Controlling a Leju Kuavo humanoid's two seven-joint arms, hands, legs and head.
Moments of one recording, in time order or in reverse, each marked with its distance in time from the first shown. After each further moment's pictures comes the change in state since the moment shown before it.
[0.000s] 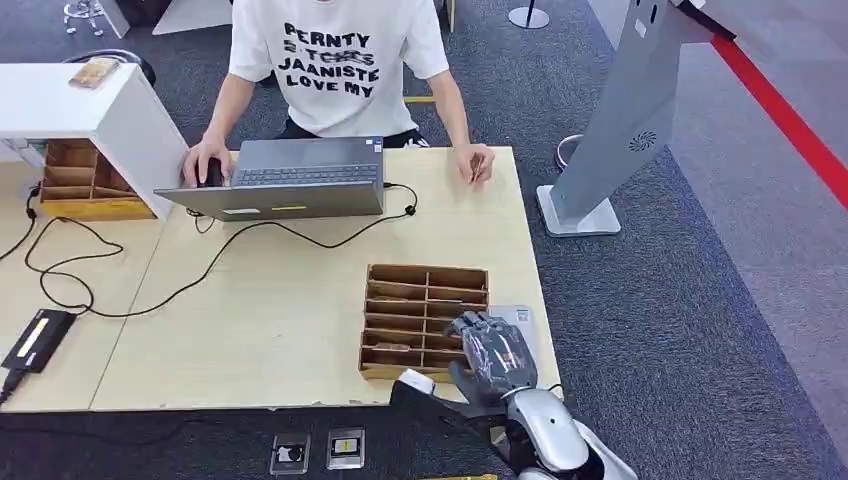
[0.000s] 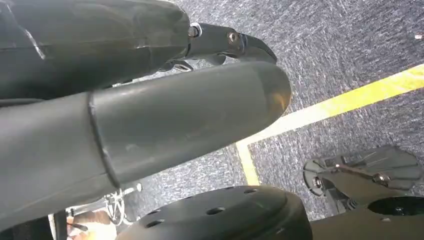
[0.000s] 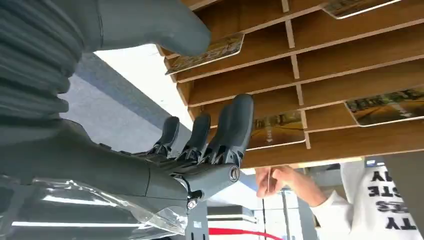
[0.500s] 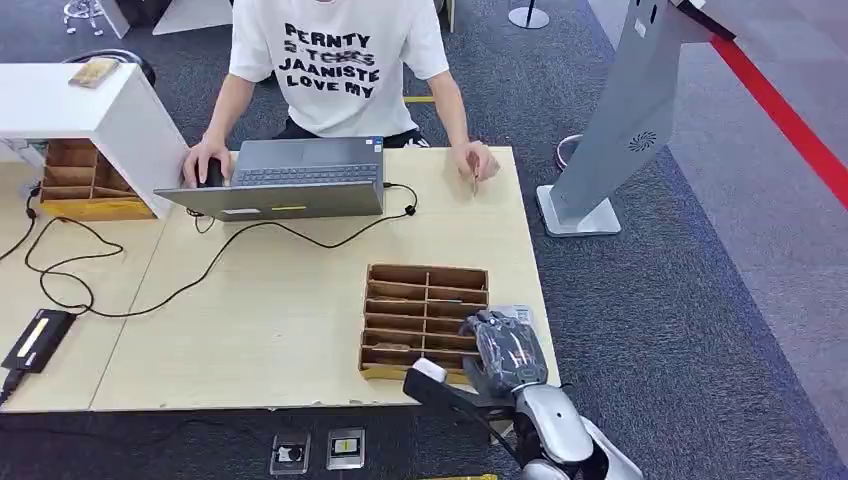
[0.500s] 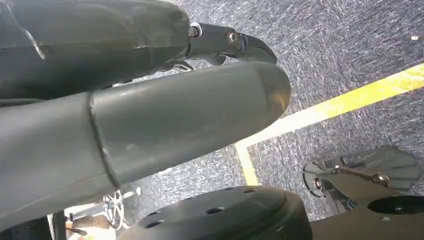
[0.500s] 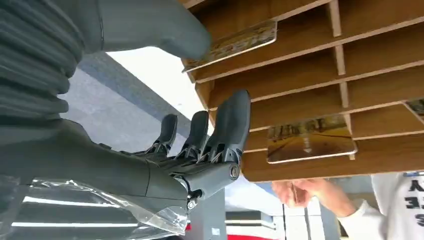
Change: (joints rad) left arm 0.000 0.000 0.000 0.000 -0.016 0.000 0.000; right arm 0.000 -0.009 -0.027 0.043 -0.009 -0.010 0.031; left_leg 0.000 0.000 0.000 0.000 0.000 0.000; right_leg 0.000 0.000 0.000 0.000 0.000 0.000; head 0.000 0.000
